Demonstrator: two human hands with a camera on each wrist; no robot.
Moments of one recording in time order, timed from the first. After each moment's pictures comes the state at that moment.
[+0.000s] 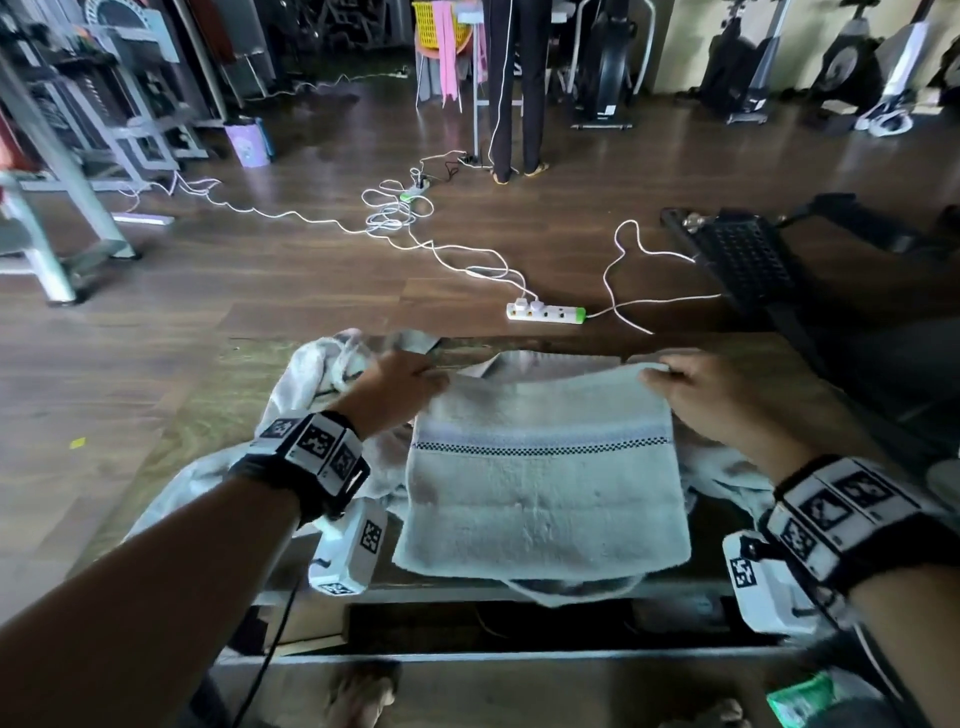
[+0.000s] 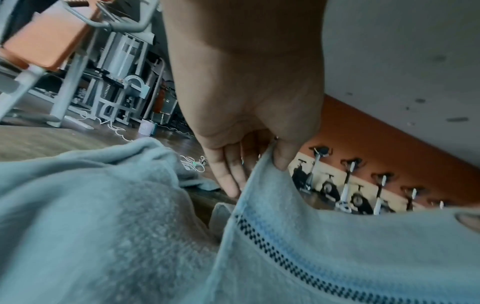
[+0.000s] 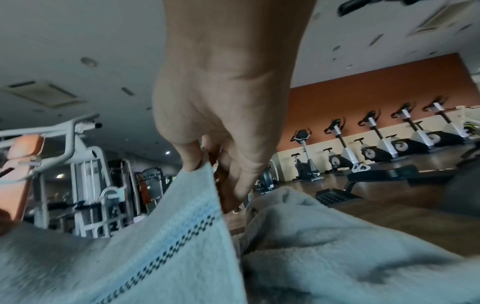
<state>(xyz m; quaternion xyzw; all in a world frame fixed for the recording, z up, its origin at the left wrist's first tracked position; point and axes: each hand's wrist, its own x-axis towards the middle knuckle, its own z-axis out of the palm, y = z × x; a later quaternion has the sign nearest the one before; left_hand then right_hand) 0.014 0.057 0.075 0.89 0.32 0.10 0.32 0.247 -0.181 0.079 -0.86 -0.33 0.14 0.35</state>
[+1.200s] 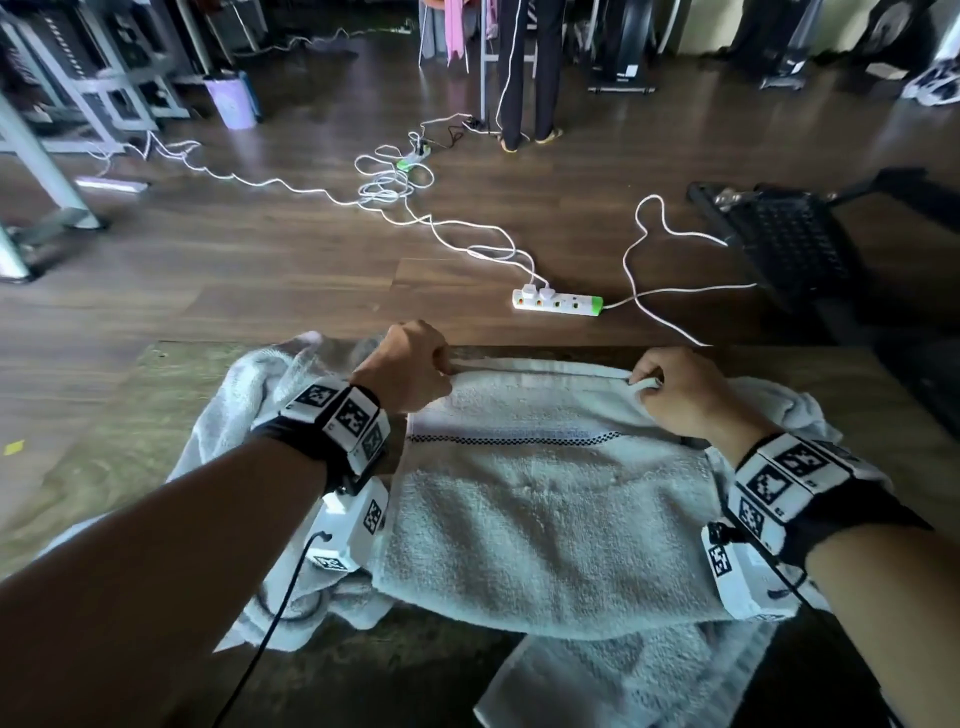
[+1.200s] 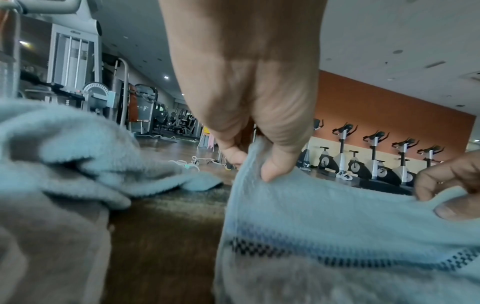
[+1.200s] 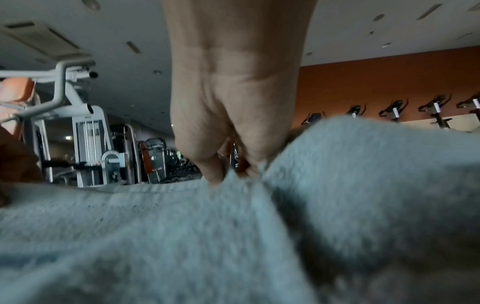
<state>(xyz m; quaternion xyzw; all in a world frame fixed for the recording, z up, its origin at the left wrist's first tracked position) 0.123 0.159 0.007 0.93 0.29 0.09 0.20 0.349 -0.061 -0.010 -0.90 -0.36 0.12 0.21</state>
